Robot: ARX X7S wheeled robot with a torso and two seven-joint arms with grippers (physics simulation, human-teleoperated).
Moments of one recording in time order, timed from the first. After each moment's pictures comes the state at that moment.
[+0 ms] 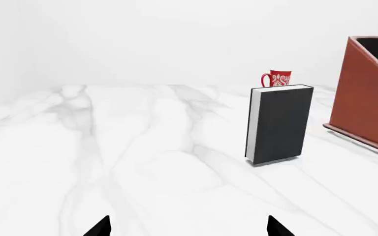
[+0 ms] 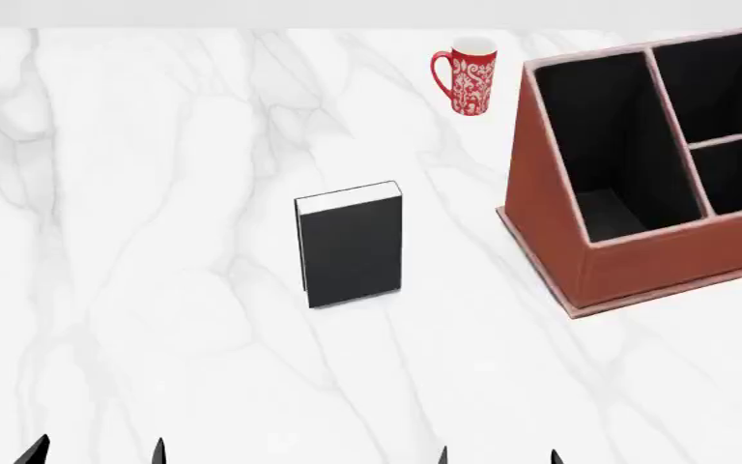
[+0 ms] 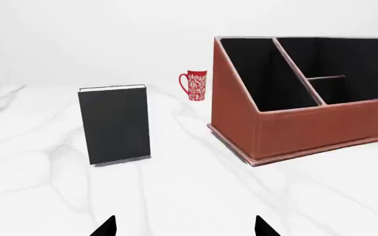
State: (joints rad) left arm 0.00 0.00 0.00 0.00 0.00 0.00 0.00; right arm 0.00 0.00 0.00 0.00 0.00 0.00 0.00
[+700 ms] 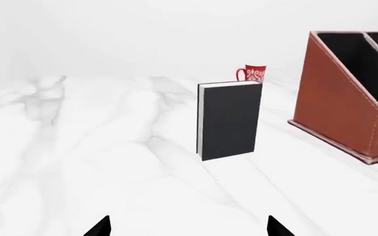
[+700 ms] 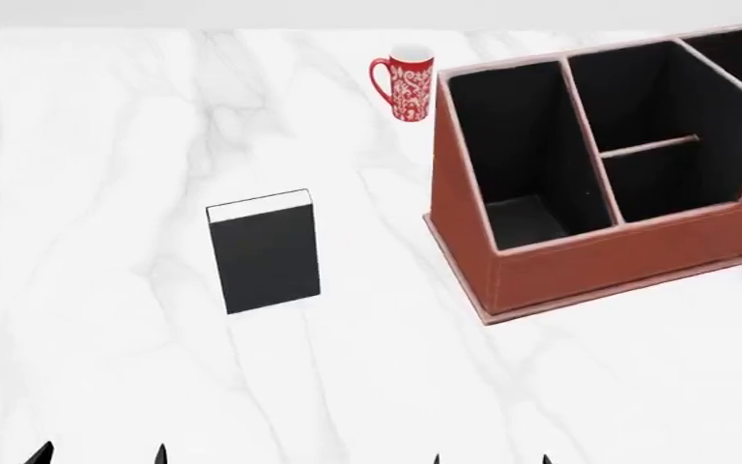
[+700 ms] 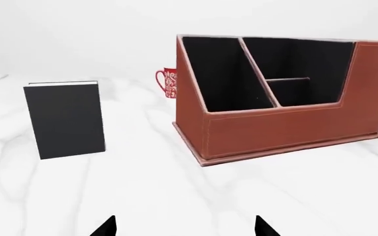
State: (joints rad) left arm -0.01 -0.07 0.07 -0.05 -0.08 0.01 -0.07; right arm 0.00 0.07 -0.09 0.02 0.04 0.00 0.08
